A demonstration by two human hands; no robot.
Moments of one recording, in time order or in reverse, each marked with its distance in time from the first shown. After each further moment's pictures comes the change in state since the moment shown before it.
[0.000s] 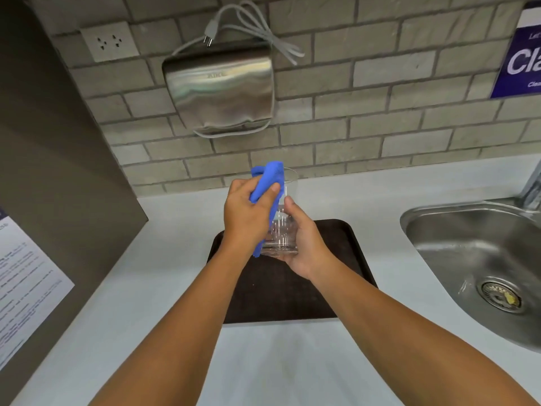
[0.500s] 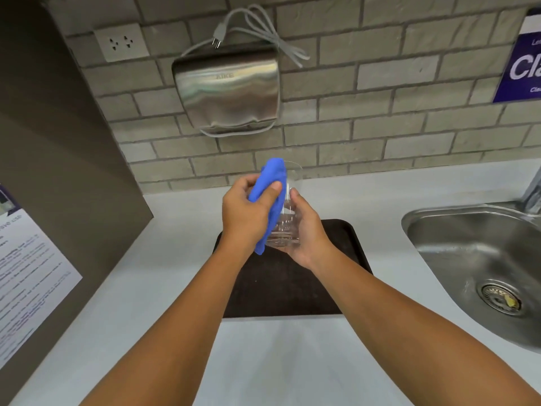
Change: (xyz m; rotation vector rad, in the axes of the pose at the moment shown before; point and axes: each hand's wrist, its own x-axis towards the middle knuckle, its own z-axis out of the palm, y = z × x) left_hand -0.008 0.005 -0.012 -0.134 0.035 -0.101; right_hand -0.004 -0.010 0.012 -0.024 0.012 -0.006
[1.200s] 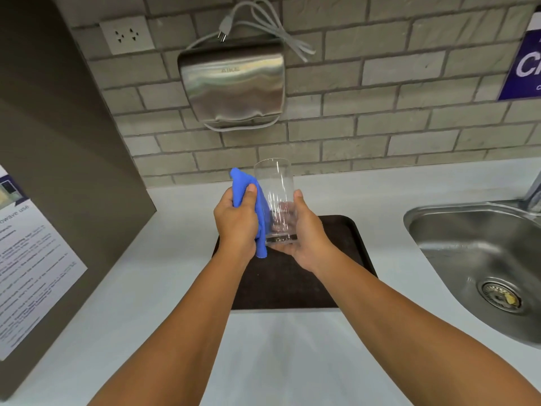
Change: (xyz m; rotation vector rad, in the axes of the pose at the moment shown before) left_hand -0.008 -0.017 -0.007 -0.242 0.205 -0.250; right_hand -0.010 0.009 0.008 -0.163 0.216 0.005
